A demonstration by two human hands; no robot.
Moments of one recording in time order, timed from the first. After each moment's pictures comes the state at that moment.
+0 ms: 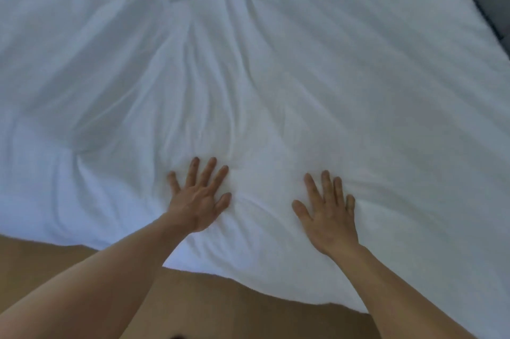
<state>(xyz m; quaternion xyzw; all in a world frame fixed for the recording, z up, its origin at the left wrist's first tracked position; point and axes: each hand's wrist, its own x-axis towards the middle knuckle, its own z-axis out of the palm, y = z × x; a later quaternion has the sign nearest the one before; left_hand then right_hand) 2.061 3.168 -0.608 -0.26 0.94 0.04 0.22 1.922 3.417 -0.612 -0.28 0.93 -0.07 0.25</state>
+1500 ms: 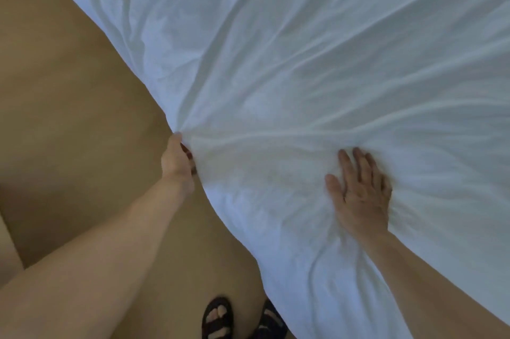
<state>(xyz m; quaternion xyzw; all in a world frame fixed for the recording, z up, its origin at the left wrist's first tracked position) 2.405 2.881 -0.659 -0.71 0.13 0.55 -0.41 2.101 3.025 -0.649 -0.55 0.83 -0.05 0.09</state>
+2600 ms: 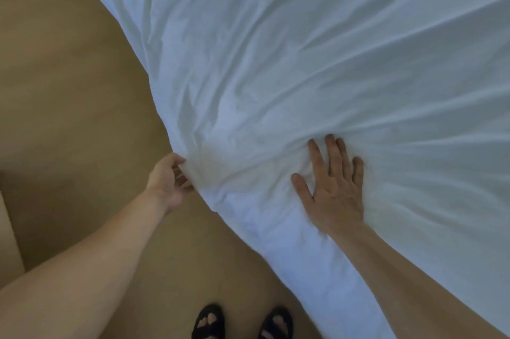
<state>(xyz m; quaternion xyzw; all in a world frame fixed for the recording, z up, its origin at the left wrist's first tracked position) 2.453 2.873 -0.684 -0.67 0.04 0.62 -0.40 2.160 2.948 -0.650 -0.67 0.74 -0.03 0.08</state>
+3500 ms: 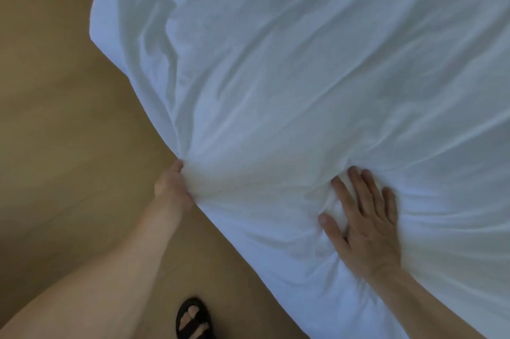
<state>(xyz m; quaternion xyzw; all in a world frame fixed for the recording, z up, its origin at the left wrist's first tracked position) 2.530 2.649 -0.730 -0.70 -0.02 0.61 -0.37 2.216 2.804 -0.670 -0.68 0.73 -0.03 0.01</state>
